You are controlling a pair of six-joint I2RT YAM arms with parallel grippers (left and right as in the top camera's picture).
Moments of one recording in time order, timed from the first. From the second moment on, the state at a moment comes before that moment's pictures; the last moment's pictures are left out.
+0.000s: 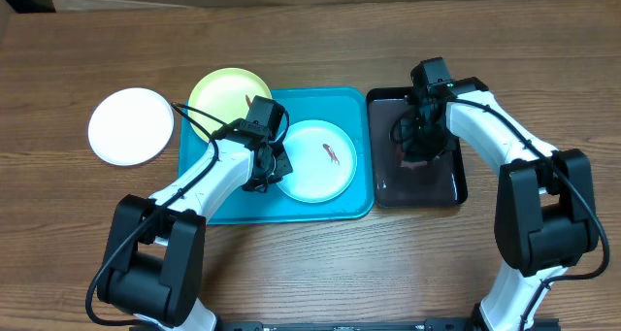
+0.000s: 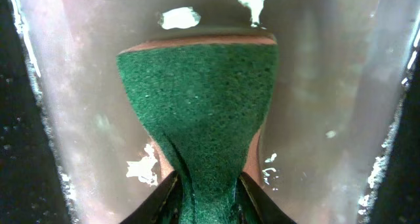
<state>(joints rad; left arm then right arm) -0.33 1.77 1.05 -0.65 0.01 -0.70 0.22 1.97 1.37 -0.87 -0.05 0.20</state>
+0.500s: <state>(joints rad) -0.33 1.77 1.05 -0.65 0.01 -0.70 0.22 1.97 1.35 -0.84 -0.05 0.20</state>
